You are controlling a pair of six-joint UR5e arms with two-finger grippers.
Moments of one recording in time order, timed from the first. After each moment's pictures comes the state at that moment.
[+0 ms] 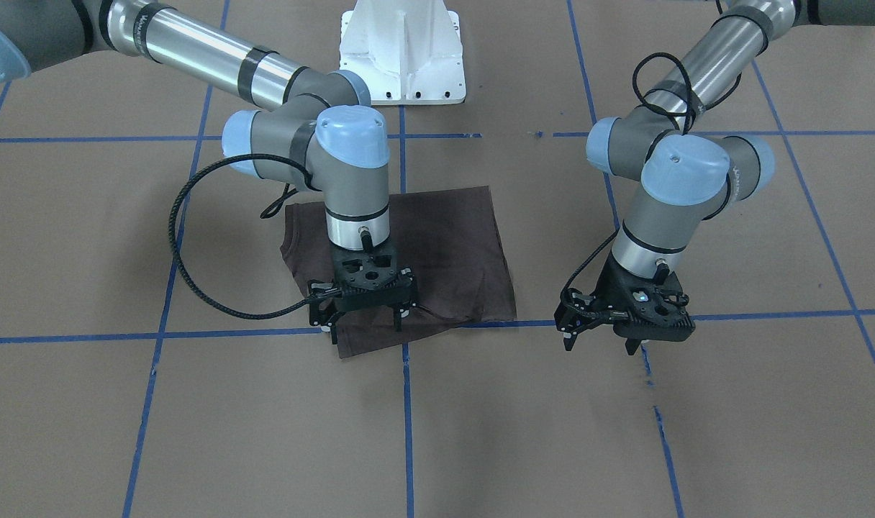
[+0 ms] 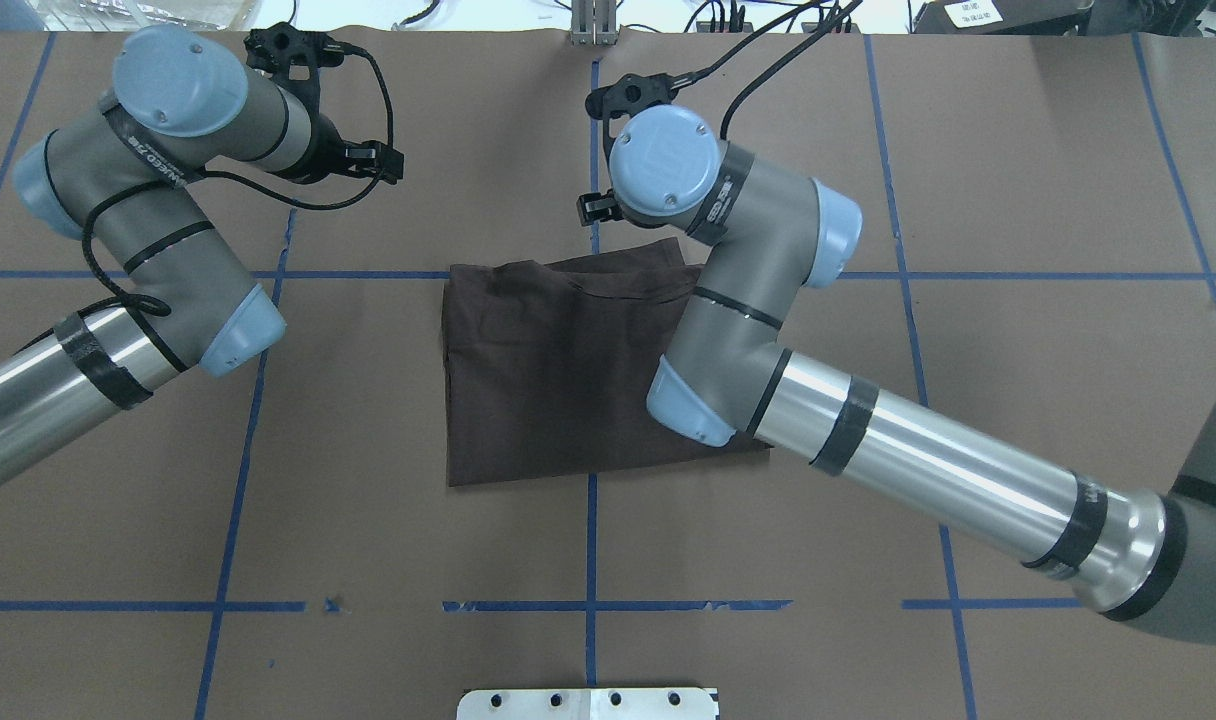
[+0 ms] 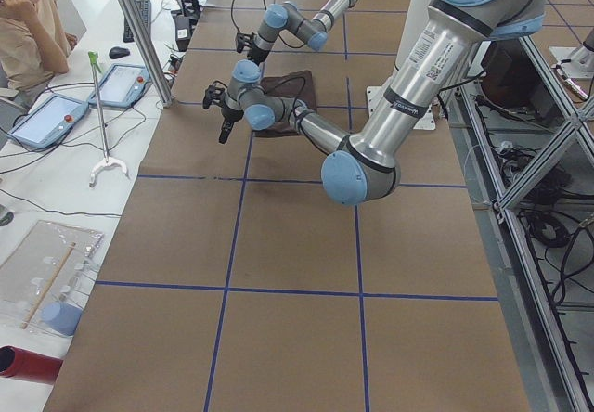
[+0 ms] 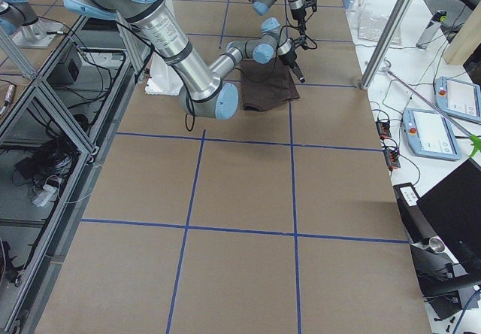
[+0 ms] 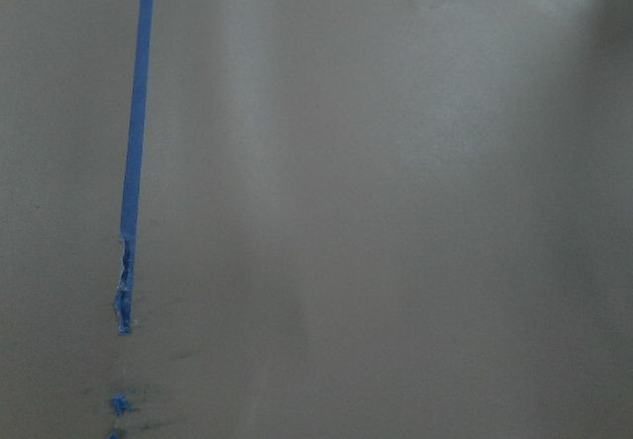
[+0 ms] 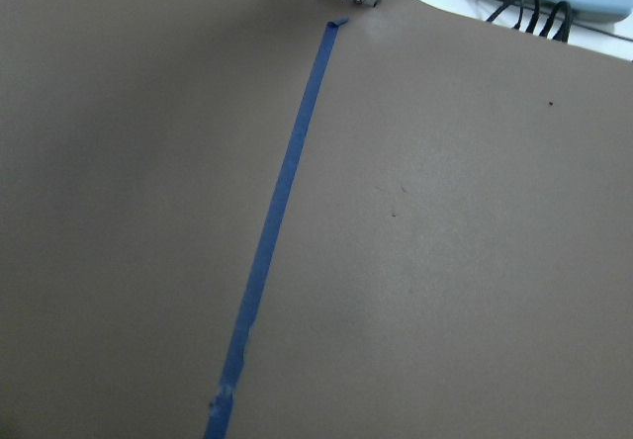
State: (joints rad) left arm -0.85 -2.15 -1.44 -2.07 -1.86 -0.93; right arm 0.66 -0.71 1.32 -1.32 1.62 0.92
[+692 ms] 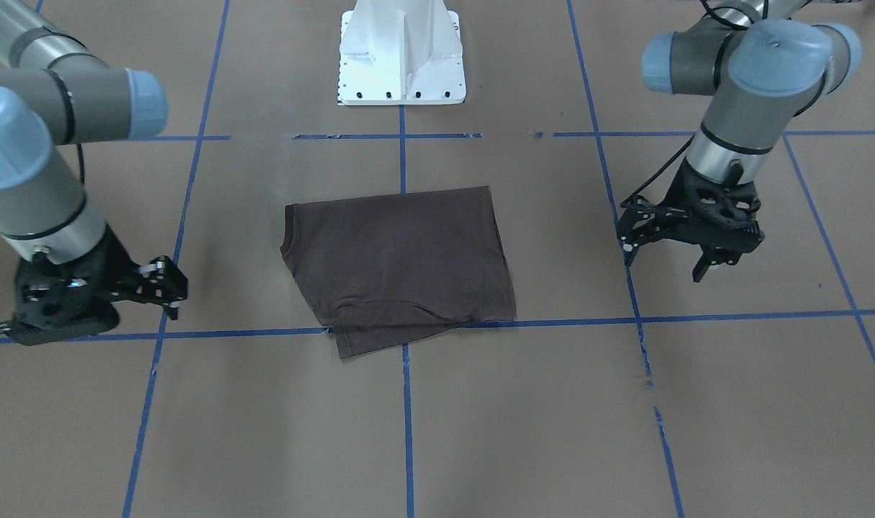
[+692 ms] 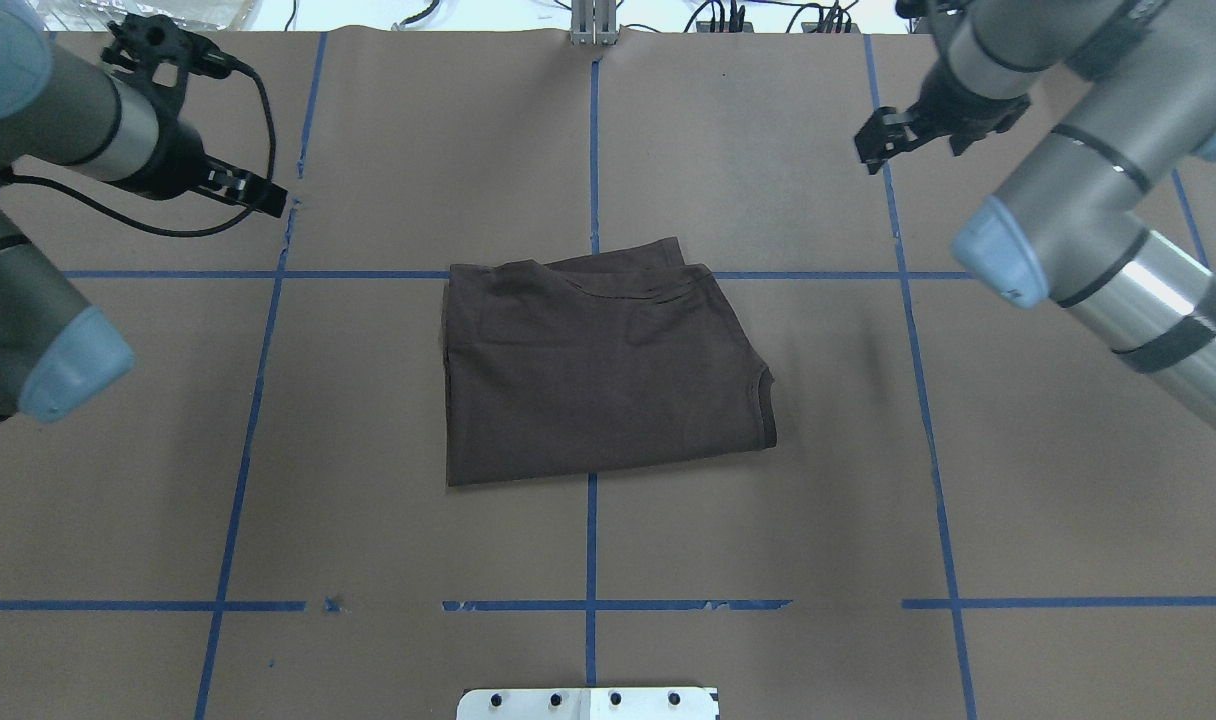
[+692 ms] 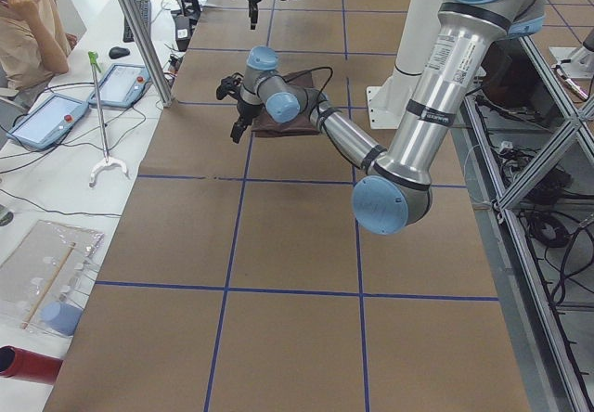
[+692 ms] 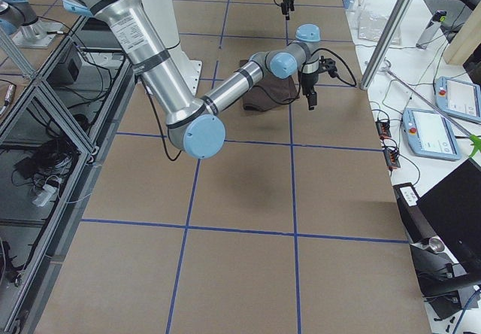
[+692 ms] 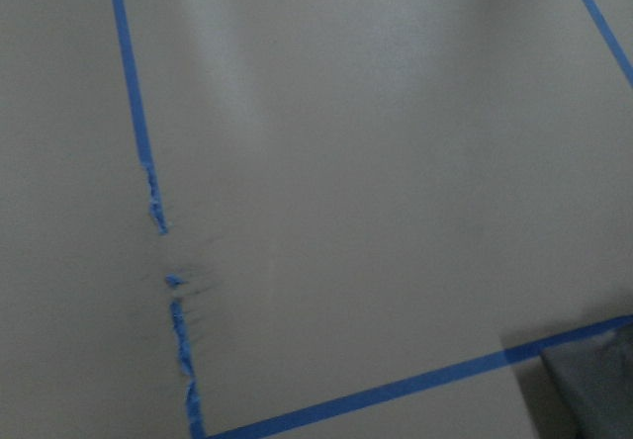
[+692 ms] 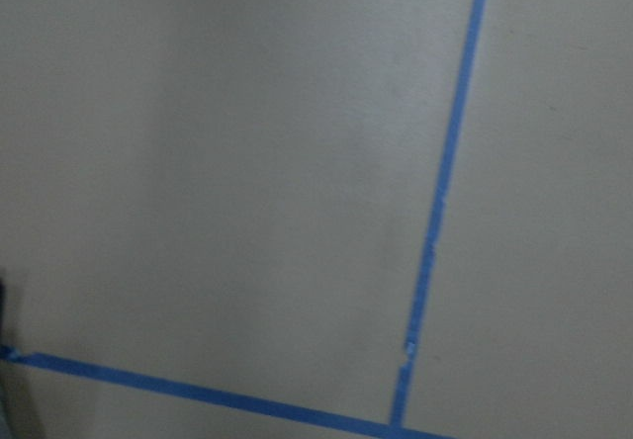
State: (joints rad) left arm -0.97 -1.89 -1.85 -1.77 -1.96 -0.53; right arm 1.04 -1.10 1.71 -1.61 2.06 0.52
